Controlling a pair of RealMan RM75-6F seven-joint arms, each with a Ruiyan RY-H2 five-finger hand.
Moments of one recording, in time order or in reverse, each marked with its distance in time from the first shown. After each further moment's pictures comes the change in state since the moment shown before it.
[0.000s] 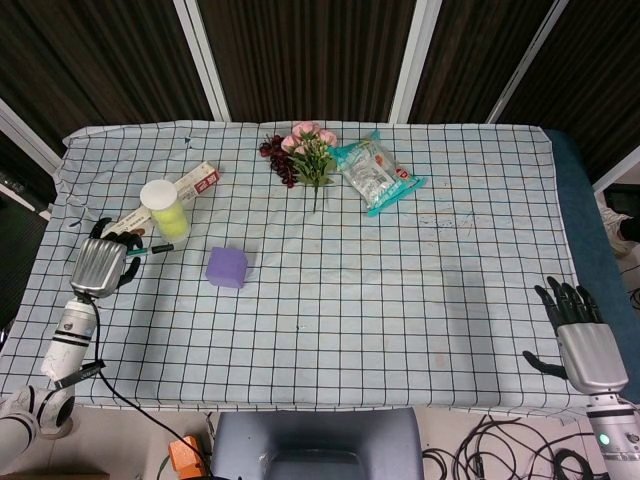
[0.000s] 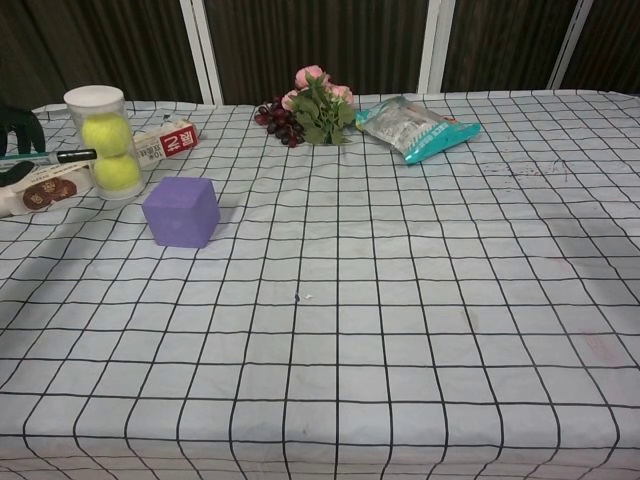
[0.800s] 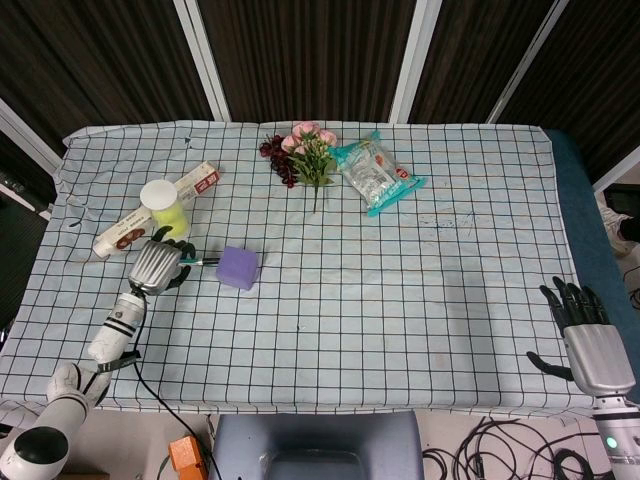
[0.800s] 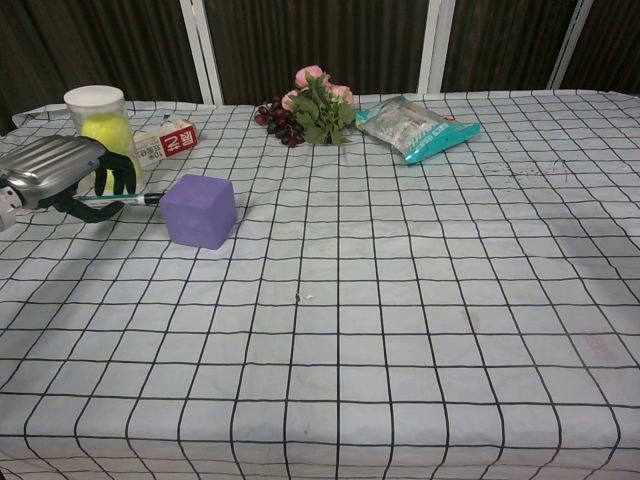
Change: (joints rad) left arm -0.141 -0.294 0.112 0.448 0.098 -0.095 -0.327; right arm -0.011 0.016 -0.002 0.001 -0.015 0.019 0.039
